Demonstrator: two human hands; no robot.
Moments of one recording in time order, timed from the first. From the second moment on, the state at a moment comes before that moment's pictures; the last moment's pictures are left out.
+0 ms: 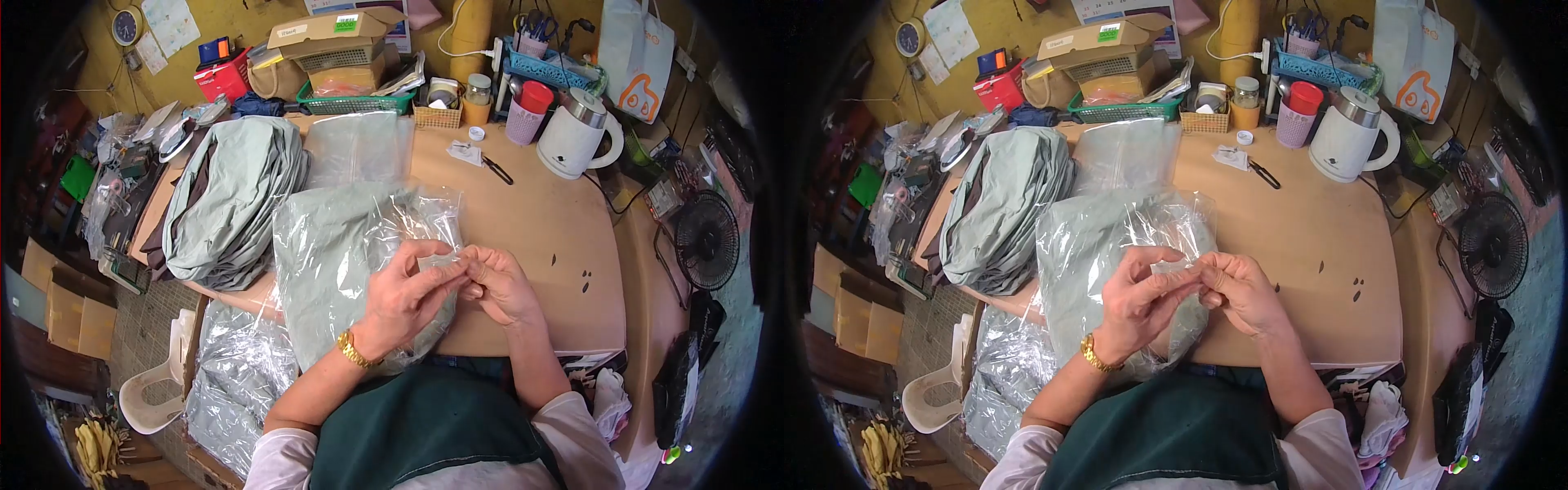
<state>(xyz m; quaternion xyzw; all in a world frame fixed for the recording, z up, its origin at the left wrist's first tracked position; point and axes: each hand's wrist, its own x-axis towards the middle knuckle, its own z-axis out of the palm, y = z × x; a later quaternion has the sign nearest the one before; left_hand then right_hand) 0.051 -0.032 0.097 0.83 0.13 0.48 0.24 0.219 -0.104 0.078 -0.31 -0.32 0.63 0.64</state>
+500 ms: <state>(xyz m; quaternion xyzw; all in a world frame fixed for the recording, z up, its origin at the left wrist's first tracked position) 0.075 0.024 0.085 0.93 0.22 0.25 0.16 0.238 -0.092 0.066 -0.42 -0.38 0.30 0.76</state>
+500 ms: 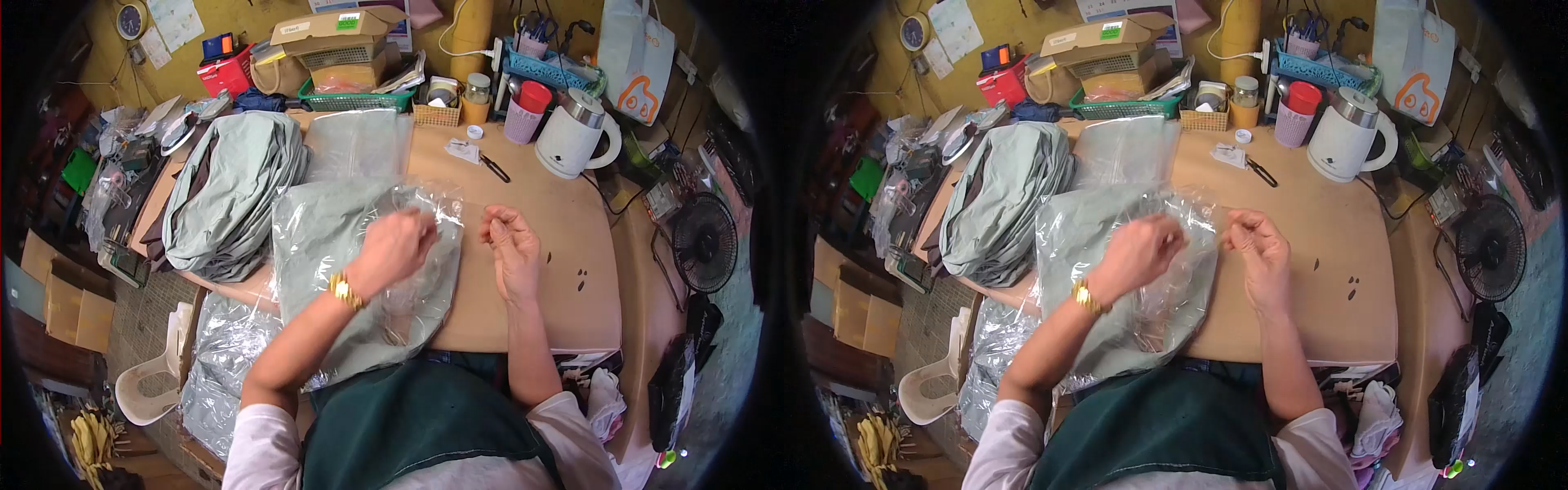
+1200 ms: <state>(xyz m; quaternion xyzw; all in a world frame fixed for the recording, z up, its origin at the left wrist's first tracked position) -0.099 0.110 0.153 0.75 0.46 0.34 0.33 0.386 -0.145 0.029 -0.64 -0.41 0.39 0.53</state>
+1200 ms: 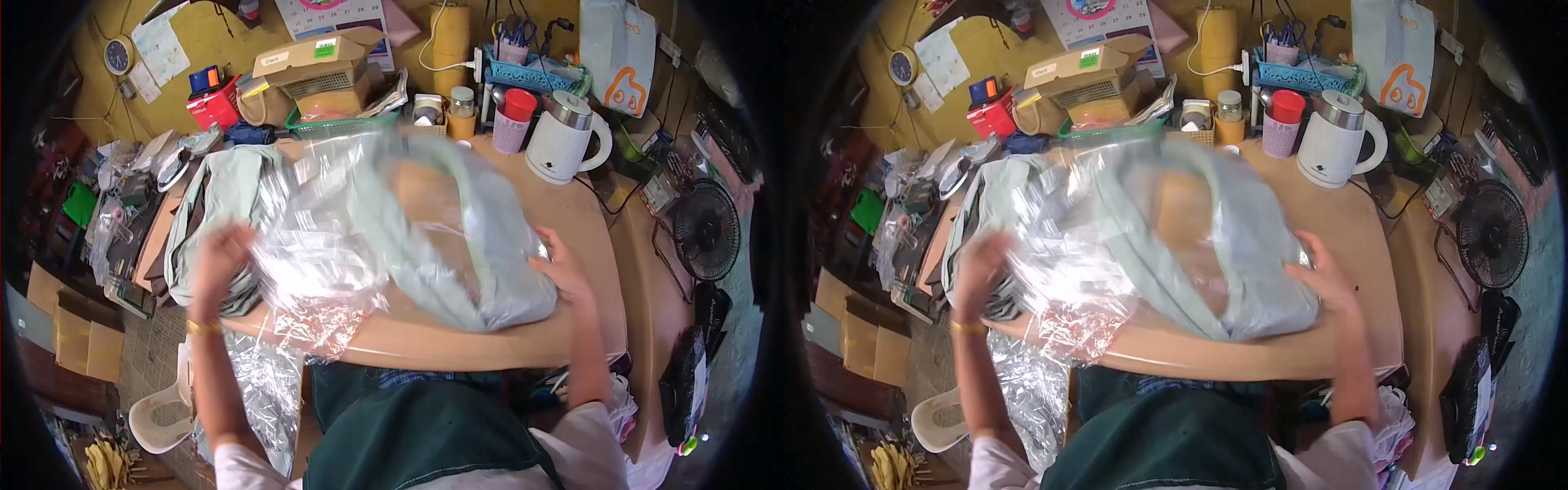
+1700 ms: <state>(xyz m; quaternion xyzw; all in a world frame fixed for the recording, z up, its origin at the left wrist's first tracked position) -0.012 0.153 0.029 0.64 0.42 0.31 0.56 0.371 0.034 -0.011 -0.72 -0.67 0.00 0.18</state>
